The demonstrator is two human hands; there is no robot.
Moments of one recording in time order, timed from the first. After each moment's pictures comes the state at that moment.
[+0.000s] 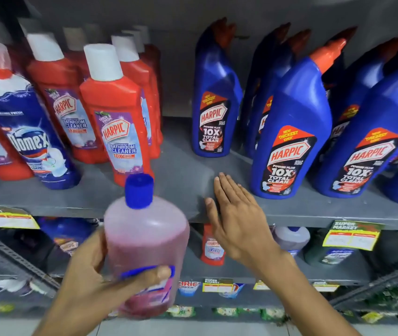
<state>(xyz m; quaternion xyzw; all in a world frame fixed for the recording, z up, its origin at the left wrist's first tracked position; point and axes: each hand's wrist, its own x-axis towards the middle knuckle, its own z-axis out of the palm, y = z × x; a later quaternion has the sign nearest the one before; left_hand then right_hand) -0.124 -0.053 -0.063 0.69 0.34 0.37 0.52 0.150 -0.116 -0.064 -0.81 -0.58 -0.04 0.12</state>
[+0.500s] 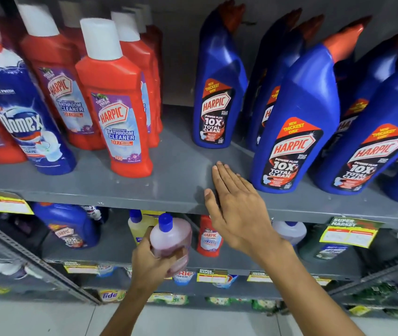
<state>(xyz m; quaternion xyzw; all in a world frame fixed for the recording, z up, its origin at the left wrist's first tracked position) -0.039 -0.036 -0.236 0.62 0.49 0.34 0.51 0.156 -0.113 -0.063 -0.80 -0.59 -0.05 0.11</state>
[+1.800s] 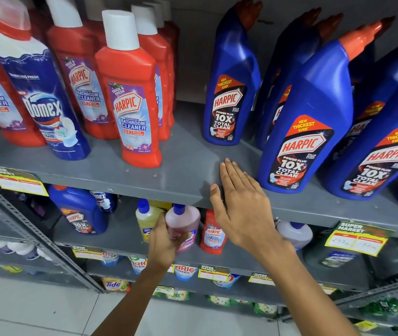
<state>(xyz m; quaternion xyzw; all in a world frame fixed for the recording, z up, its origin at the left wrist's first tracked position) -0.004 -0.019 -0.260 0.65 0.48 0.35 0.47 0.156 -0.114 -0.069 -0.79 -0.59 -0.07 0.13</state>
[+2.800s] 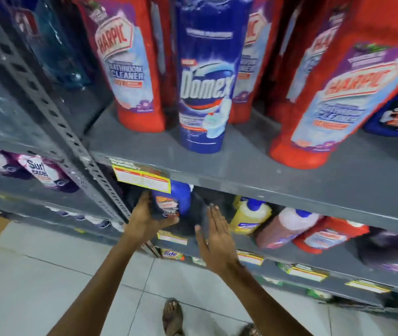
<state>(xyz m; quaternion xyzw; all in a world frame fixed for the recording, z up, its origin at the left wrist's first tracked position) -0.264 0.168 -0.268 0.62 0.56 0.23 0.50 -0.084 0.036 -0.318 -0.76 -0.57 0.22 0.24</state>
